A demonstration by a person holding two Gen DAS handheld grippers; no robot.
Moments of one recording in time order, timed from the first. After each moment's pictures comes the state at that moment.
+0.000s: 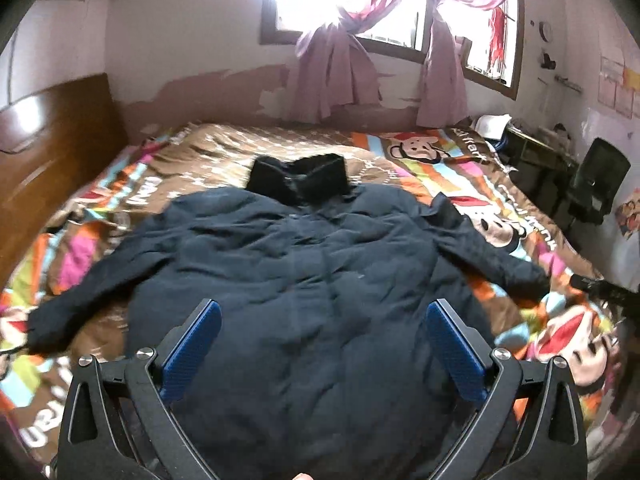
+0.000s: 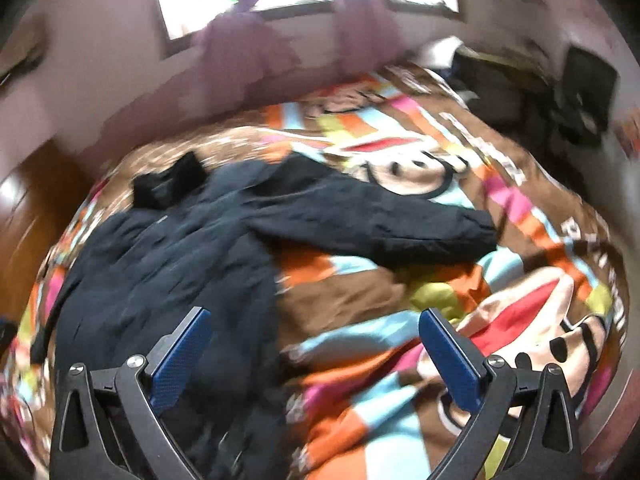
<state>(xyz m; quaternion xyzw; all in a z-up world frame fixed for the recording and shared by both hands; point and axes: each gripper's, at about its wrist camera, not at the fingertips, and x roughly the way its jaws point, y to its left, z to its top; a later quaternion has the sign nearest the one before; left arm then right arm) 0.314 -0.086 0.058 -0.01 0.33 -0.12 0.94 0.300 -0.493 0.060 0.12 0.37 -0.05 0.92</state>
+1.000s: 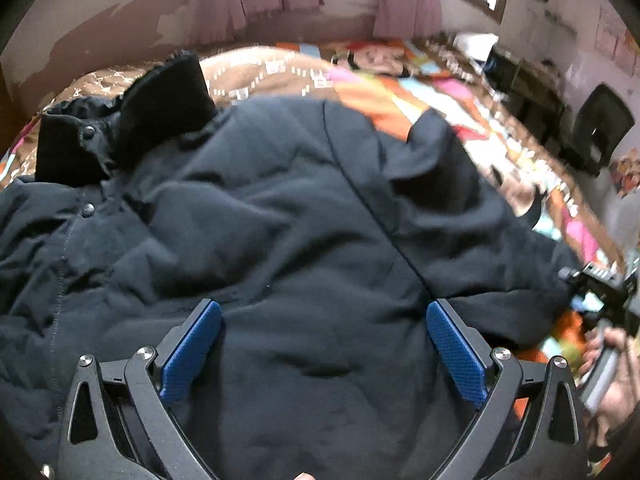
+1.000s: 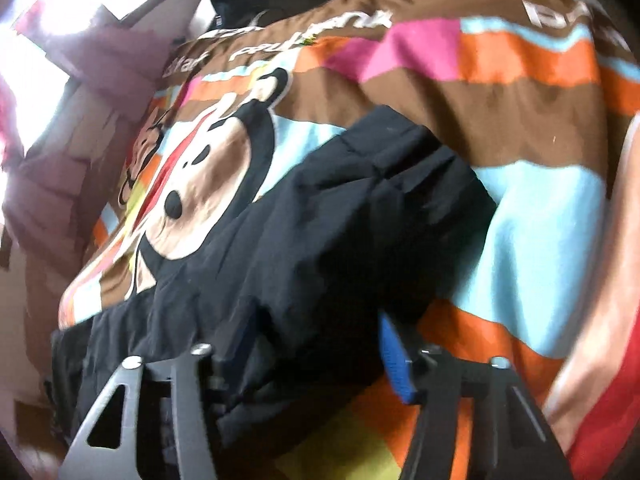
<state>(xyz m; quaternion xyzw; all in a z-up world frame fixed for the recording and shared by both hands) 0.553 -0.263 -0.092 0.04 0.44 -0.19 0.88 0.472 -0.735 -0.144 0.46 0.33 -0.23 0.79</state>
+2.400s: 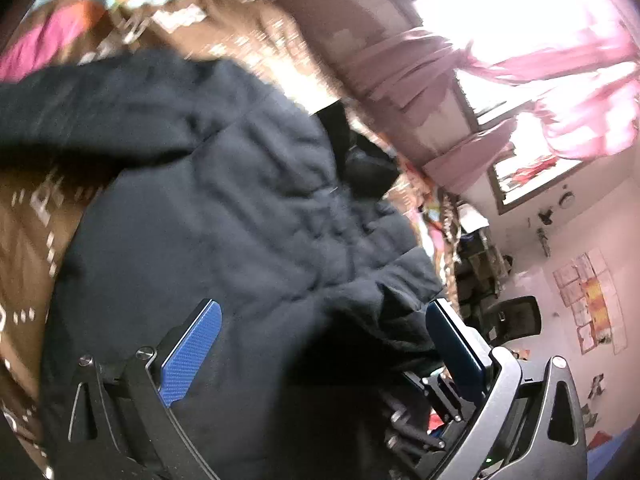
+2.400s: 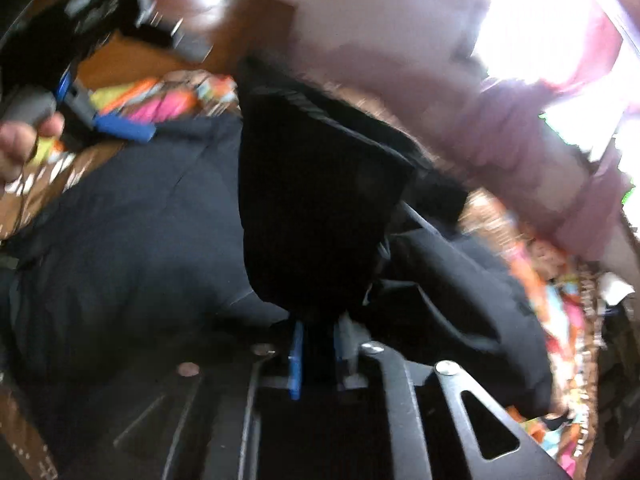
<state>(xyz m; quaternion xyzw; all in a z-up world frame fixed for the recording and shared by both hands) 0.421 0.125 -0.013 -0.37 0.42 -0.19 0.81 0.405 -0.185 -0.019 -0.27 0.31 0.26 0.87</state>
